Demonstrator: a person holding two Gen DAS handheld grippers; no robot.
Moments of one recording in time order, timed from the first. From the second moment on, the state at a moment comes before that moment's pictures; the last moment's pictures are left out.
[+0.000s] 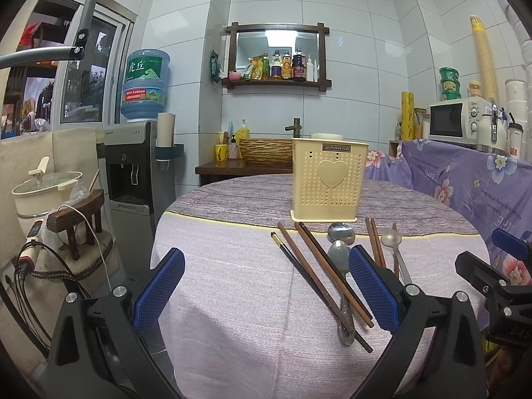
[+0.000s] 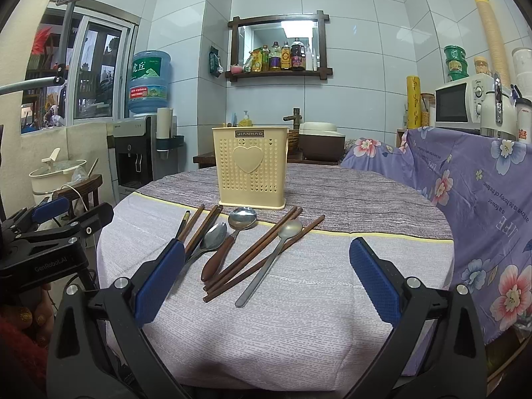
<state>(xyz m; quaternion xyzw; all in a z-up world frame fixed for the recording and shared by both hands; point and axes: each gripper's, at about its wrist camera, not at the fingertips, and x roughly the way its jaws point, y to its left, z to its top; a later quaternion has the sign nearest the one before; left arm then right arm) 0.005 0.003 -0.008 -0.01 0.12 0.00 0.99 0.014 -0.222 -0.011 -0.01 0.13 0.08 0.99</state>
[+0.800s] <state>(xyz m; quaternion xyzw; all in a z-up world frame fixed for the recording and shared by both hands) 0.006 0.003 -0.008 -0.01 0.13 0.00 0.99 0.014 -0.221 -0.011 -0.01 0.13 0.08 0.99</state>
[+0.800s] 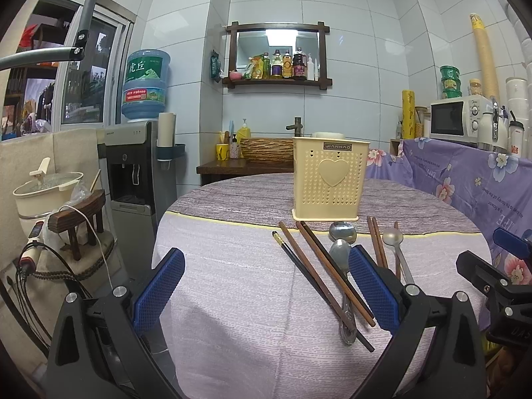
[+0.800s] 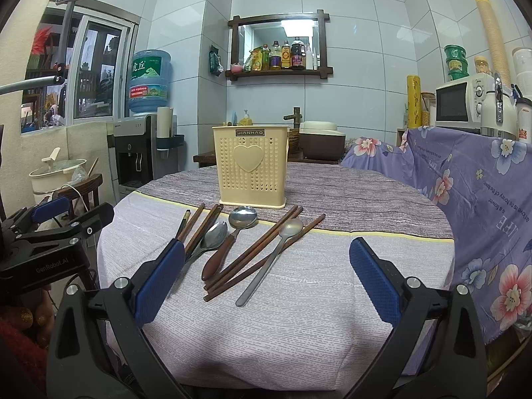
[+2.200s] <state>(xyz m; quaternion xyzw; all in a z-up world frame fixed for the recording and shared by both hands) 0.158 0.026 -0.007 -0.04 0.37 -0.06 0.93 0.187 -0.241 -0.016 -0.01 0.39 0.04 0.92</state>
